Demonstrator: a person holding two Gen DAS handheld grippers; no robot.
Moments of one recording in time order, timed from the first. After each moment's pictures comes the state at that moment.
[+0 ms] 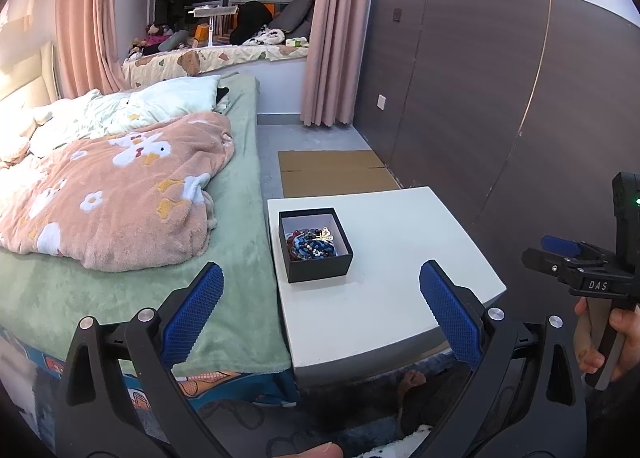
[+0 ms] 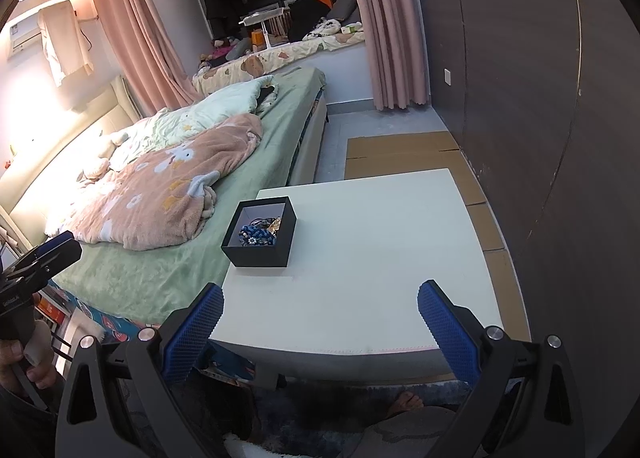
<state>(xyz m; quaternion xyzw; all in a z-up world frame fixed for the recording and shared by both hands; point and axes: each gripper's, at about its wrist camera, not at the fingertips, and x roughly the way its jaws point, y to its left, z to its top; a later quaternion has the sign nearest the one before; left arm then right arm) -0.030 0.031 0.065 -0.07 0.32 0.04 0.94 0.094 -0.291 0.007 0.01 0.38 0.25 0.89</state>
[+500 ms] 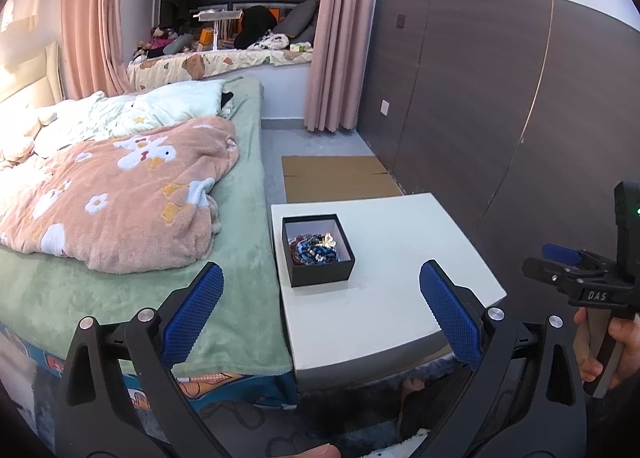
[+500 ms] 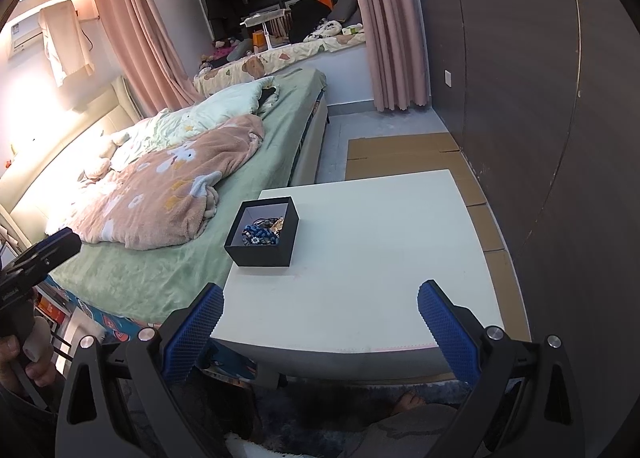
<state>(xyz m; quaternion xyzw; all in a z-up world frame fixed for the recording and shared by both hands) -0.035 0.030 0.069 -0.07 0.31 0.05 0.95 0.089 -0.290 0.007 0.01 0.38 0.25 0.89</state>
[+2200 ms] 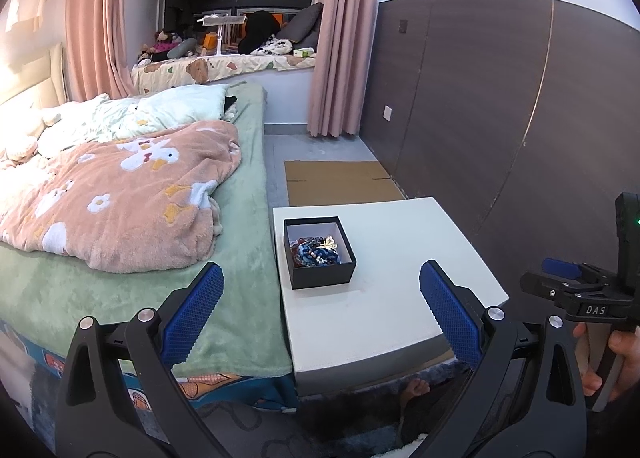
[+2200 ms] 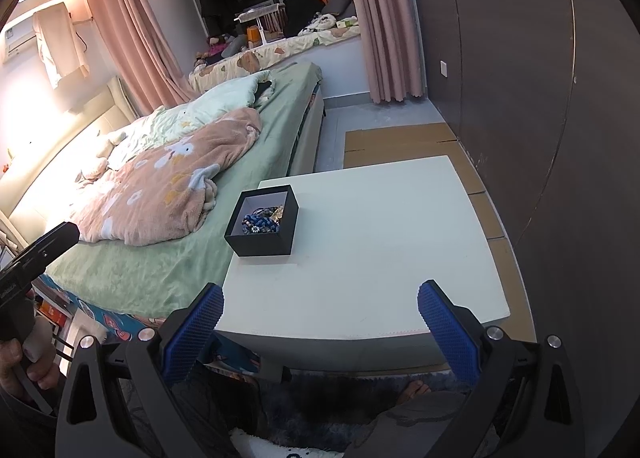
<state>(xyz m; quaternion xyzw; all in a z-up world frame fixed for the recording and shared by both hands) -0.039 0.021 0.068 -0.07 0.30 0.05 0.95 0.073 -0.287 0.001 0.02 0.39 0.24 0.89</state>
